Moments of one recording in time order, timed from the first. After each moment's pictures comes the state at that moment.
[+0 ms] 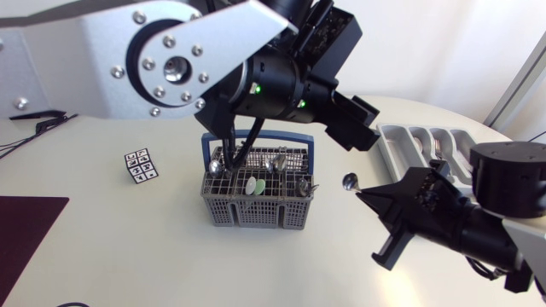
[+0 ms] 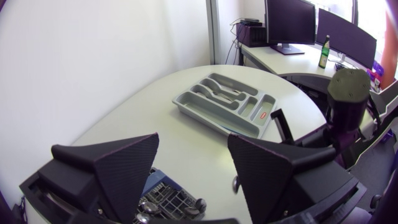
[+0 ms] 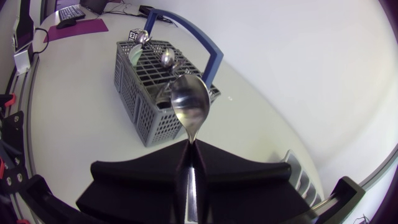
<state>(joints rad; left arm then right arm) -0.92 1.64 1.46 -0.33 -0.06 0.12 0.41 0.81 0.43 -0.17 -0.15 -0.53</state>
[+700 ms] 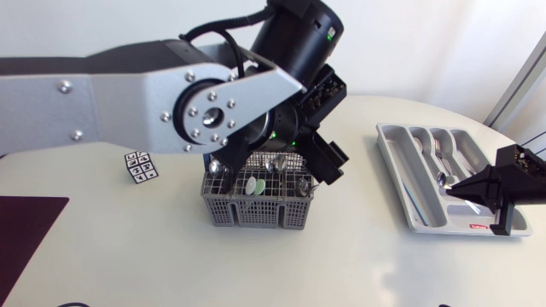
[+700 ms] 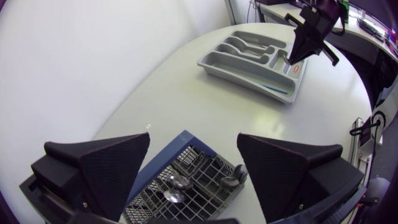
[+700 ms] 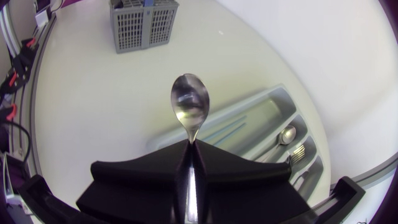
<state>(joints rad) -0.94 1.68 1.38 -0.38 -0.28 0.25 -0.61 1.50 0.92 -0.77 -0.70 -1.61</state>
